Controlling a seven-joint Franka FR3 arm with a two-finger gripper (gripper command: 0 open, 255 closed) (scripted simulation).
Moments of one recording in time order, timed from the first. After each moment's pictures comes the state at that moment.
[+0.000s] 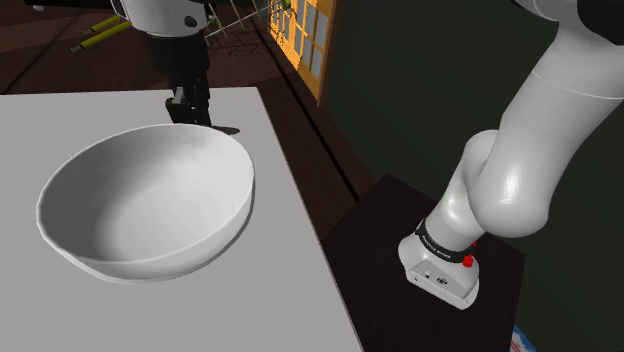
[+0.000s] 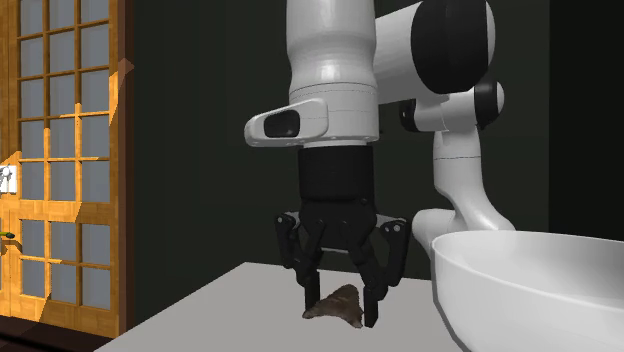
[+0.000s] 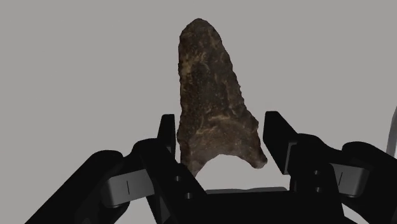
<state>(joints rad) 0.36 0.07 0.30 -1.78 -0.01 1.79 -0.17</state>
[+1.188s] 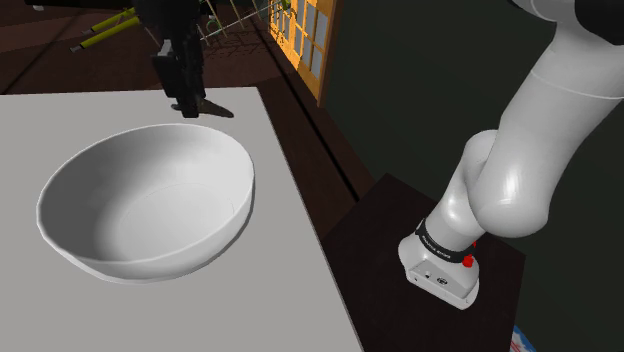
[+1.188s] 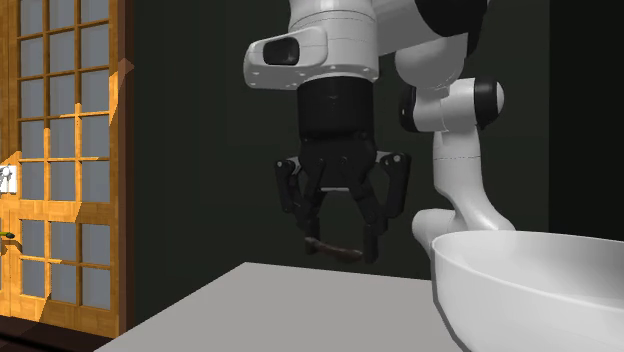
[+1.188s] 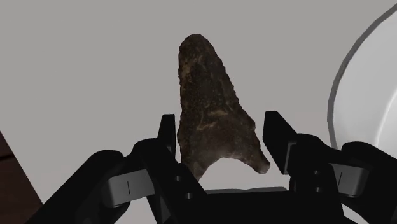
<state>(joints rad) 0.36 0.08 0.30 -1.61 -0.01 1.63 -0.17</state>
